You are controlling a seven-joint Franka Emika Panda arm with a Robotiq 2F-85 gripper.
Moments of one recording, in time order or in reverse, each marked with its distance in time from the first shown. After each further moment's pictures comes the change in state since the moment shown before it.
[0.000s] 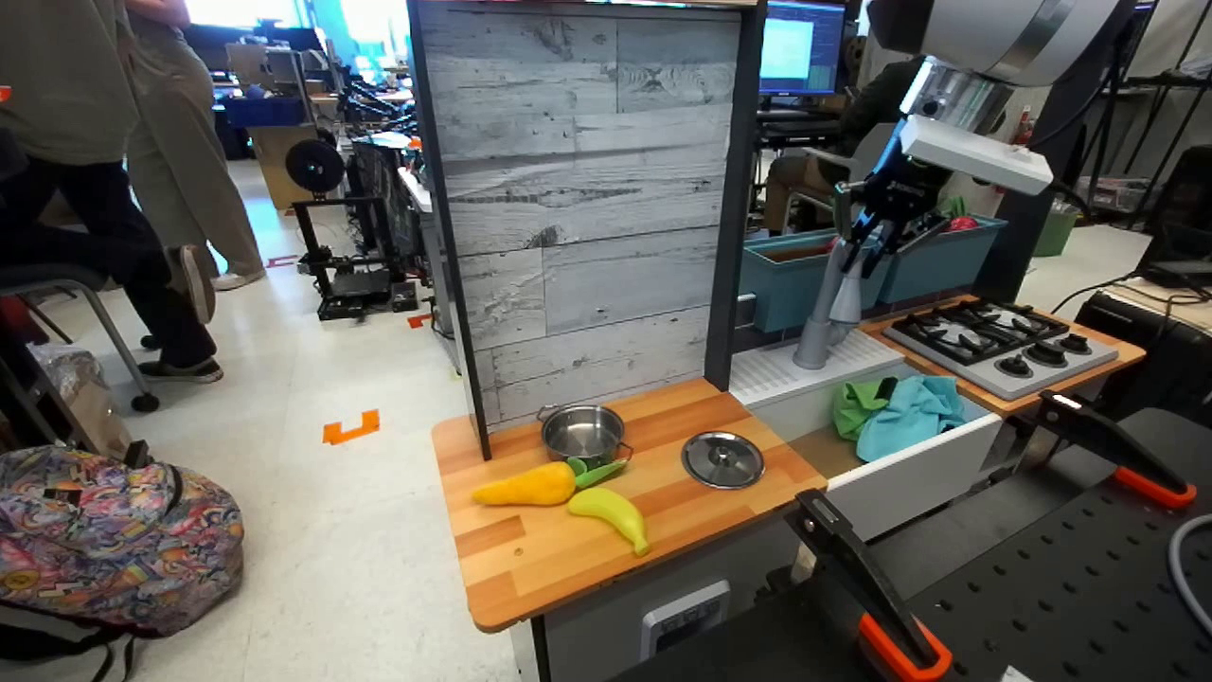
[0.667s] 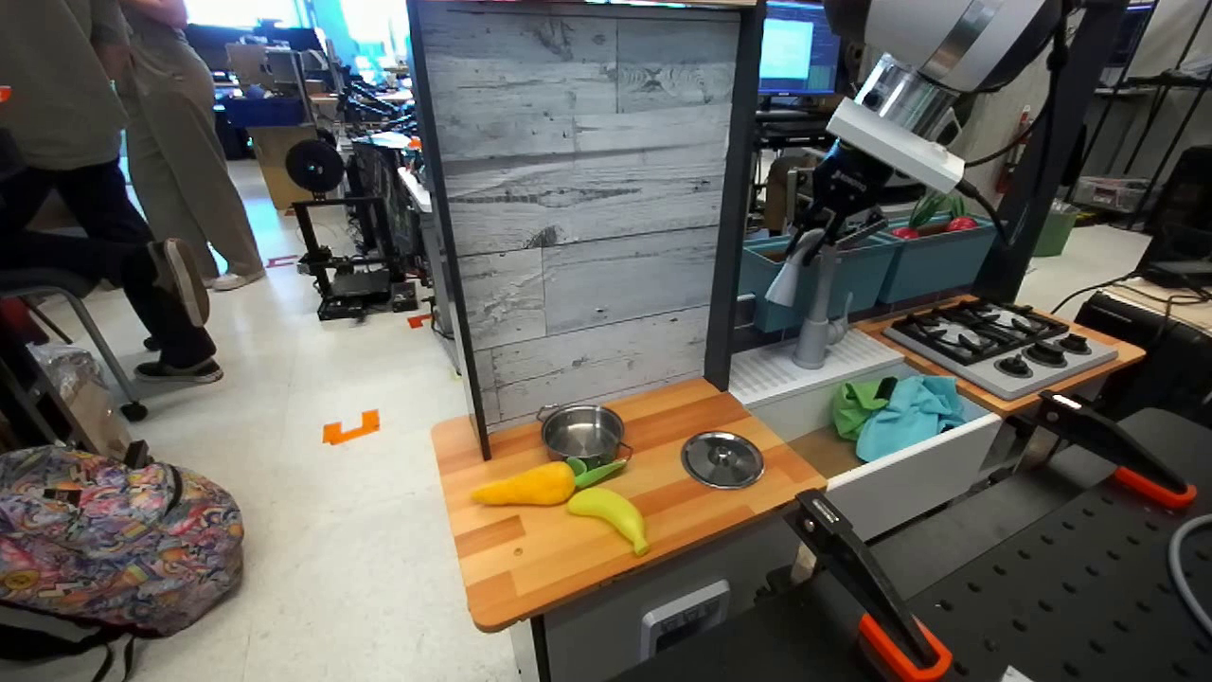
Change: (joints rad) arm -0.014 0.083 0.078 0.142 0.137 -0.031 0.167
